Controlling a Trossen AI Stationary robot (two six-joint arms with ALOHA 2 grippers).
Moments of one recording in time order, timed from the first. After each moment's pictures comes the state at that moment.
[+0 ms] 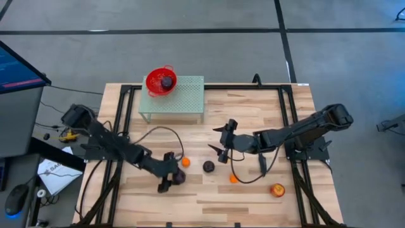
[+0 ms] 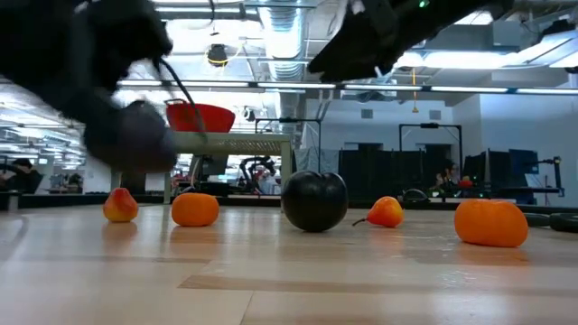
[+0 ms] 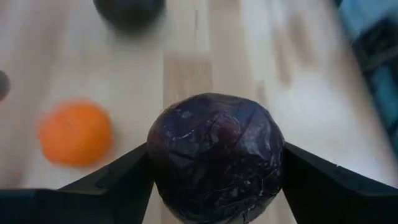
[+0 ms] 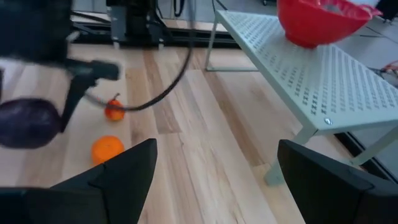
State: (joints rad) left arm -0.49 1.45 0.59 0.11 -0.17 -0.46; right arm 0.25 1.48 0.86 0.15 0.57 0.07
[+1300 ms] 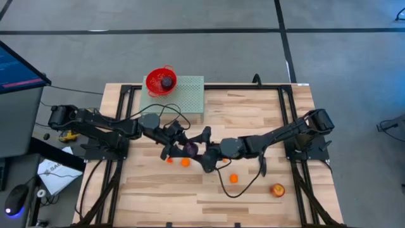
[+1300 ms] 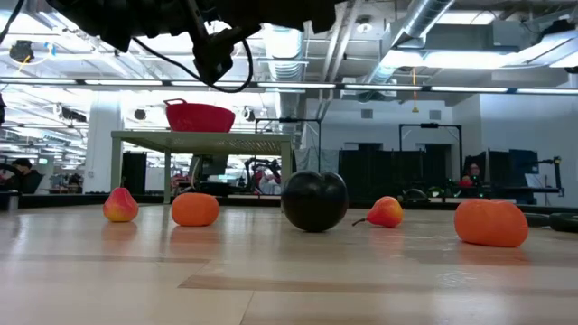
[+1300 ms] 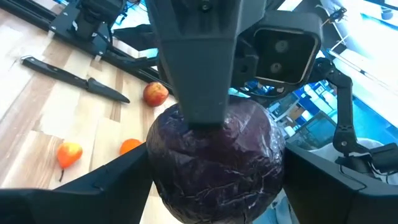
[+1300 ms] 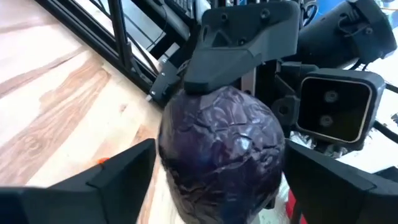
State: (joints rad) left arm -0.02 1.24 0.59 0.53 0.39 -0.62; right arm 0.28 1.74 1.14 0.41 0.39 -0.73
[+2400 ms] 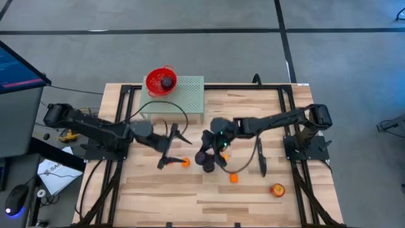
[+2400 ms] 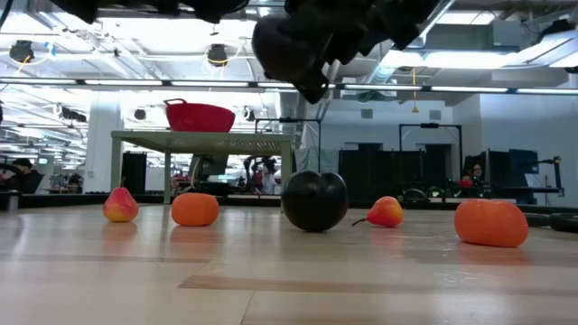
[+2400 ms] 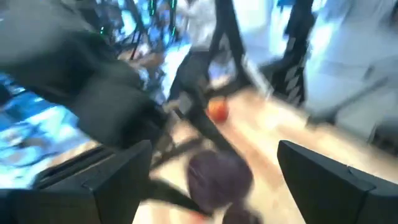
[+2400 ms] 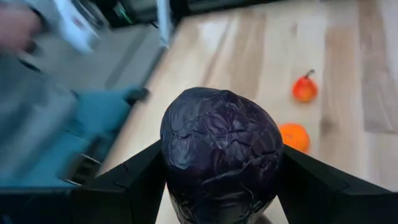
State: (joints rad) left arm -0.18 1.13 0.60 0.38 0.07 0.40; right arm 0.03 1.73 1.15 0.00 -0.51 0.17
